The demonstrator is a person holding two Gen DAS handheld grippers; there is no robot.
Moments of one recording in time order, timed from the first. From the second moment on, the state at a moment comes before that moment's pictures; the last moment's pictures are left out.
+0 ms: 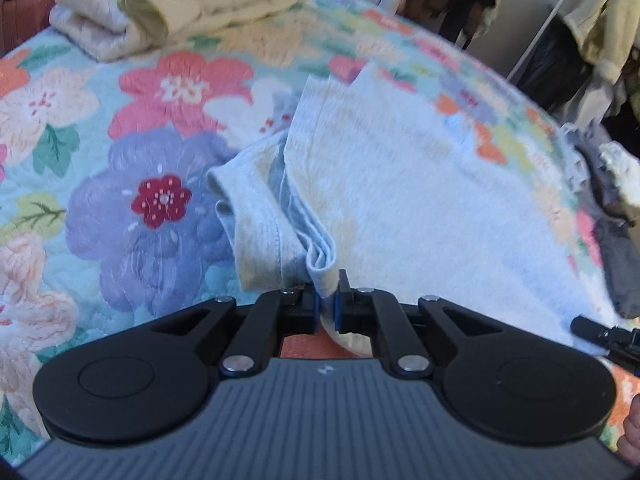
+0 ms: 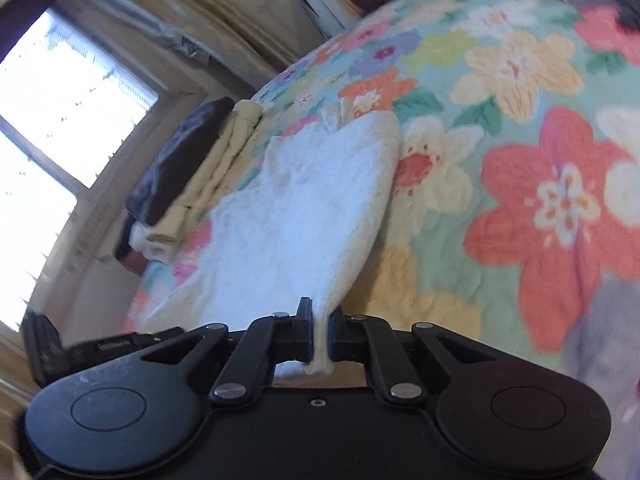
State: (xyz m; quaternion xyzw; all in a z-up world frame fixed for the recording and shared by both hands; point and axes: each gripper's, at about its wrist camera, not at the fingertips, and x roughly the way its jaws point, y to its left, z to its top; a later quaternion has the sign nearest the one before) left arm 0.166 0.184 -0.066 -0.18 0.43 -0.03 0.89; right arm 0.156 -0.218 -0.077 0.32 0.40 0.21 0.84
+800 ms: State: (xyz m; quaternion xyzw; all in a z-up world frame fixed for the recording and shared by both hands) left arm 0.332 0.152 0.020 -0.14 0.39 -0.04 0.91; right arm 0.316 -0.262 -0.014 0.47 0.47 0.18 0.72
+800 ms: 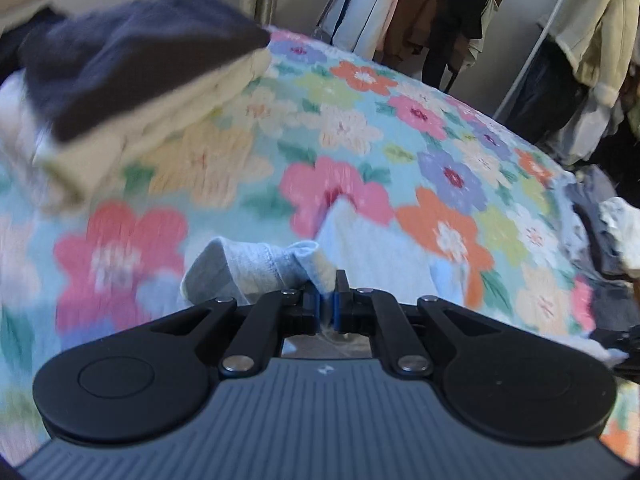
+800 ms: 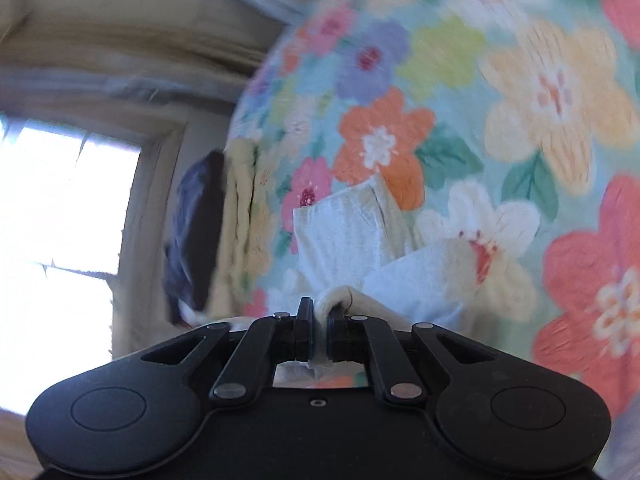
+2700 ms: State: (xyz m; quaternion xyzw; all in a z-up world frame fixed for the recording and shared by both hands) left arm 0.348 0.160 -0.073 -0.20 0.43 -0.01 0.88; right arm 0.267 -0.224 -0.122 0.43 0.45 0.16 0.77
